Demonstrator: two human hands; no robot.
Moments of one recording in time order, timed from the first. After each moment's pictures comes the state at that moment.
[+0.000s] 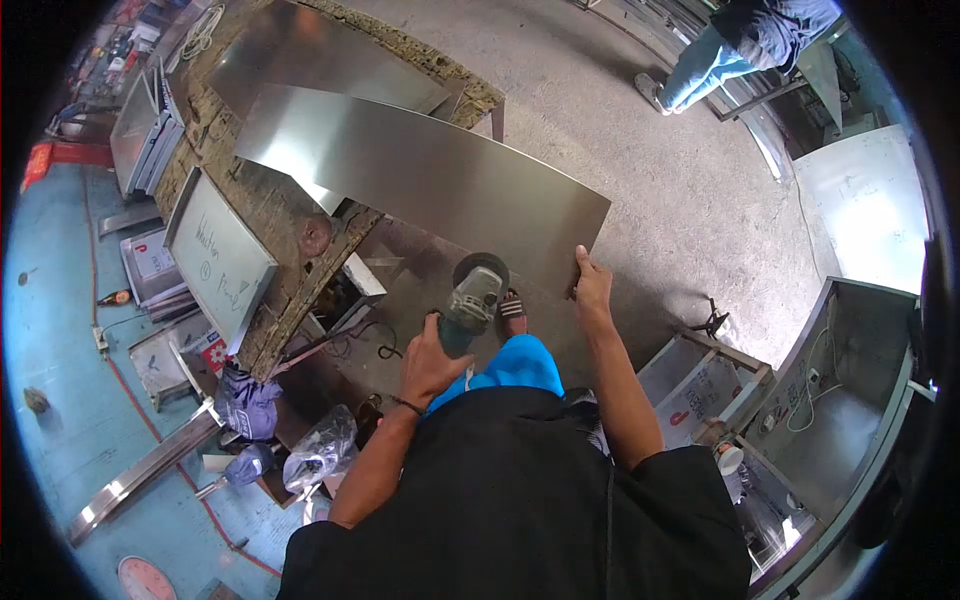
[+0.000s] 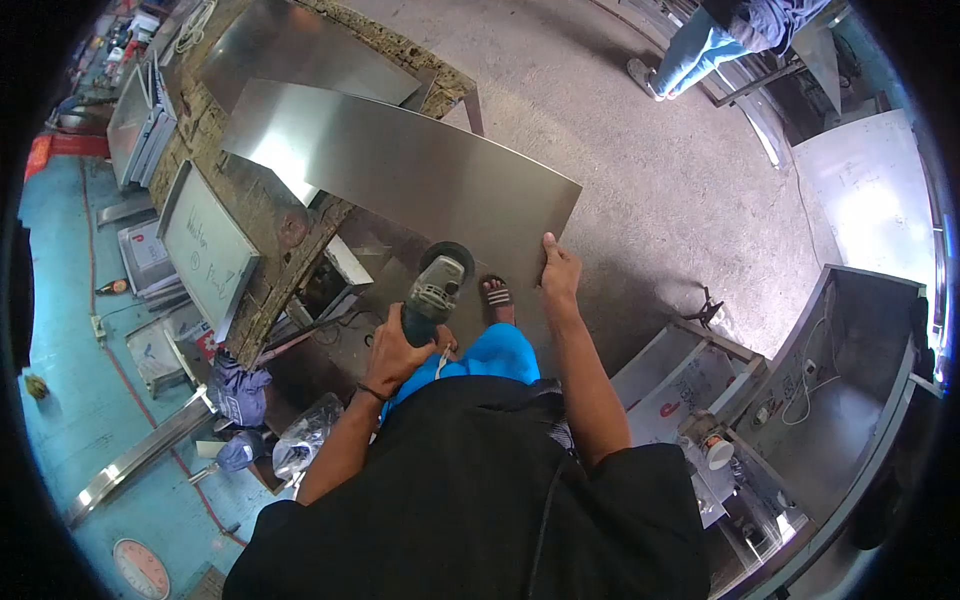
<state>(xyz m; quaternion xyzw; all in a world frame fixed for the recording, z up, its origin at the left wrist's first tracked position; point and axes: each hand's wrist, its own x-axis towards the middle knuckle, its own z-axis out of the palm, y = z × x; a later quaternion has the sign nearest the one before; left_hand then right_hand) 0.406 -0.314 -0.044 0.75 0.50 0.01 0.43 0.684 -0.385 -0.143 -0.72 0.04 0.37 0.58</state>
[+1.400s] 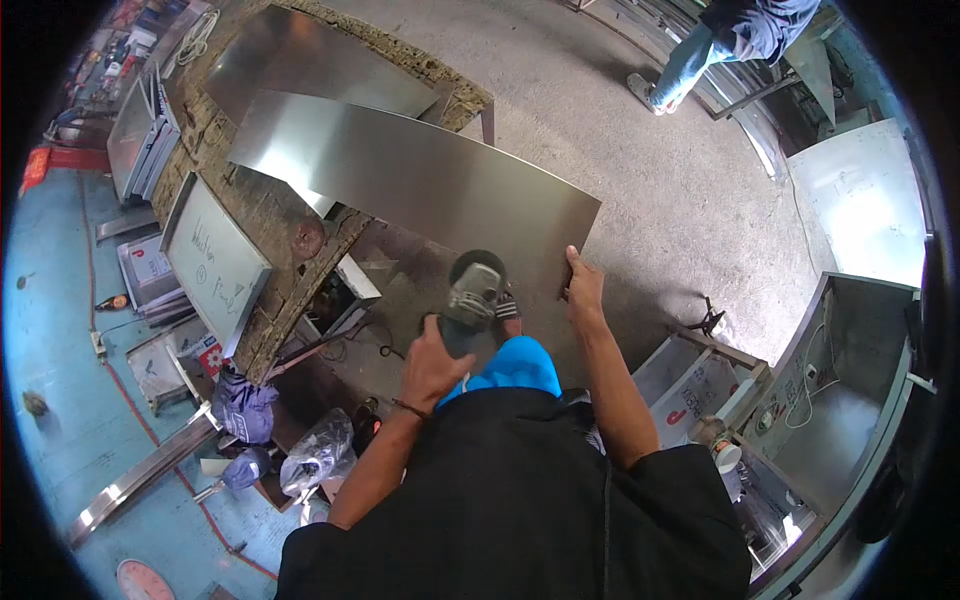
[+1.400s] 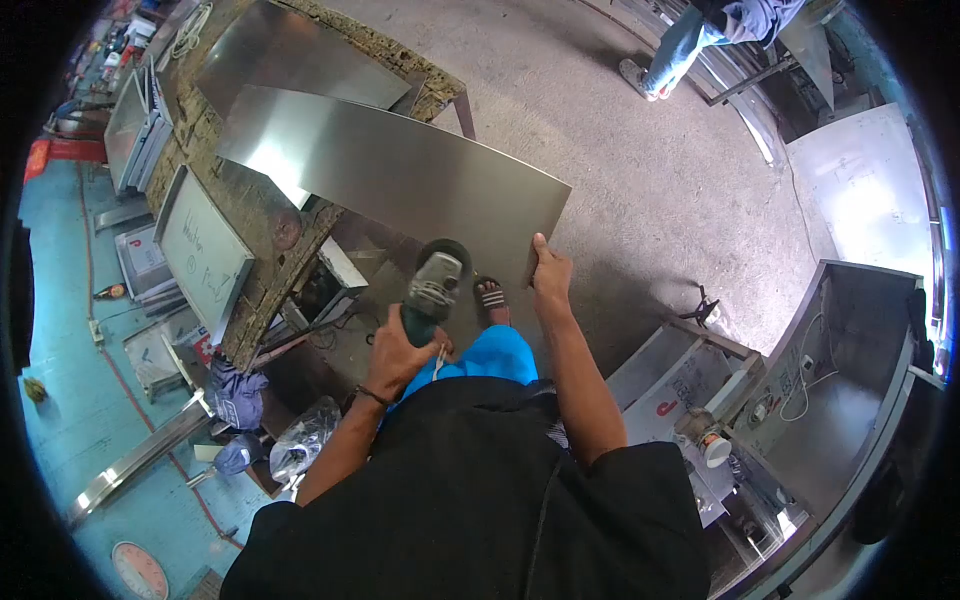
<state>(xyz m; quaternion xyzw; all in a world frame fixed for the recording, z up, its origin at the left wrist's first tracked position) 0.427 -0.326 -0.028 0.75 0.51 -0.01 0.42 0.685 -0.388 -0.137 -0.69 0.07 0.39 0.60</state>
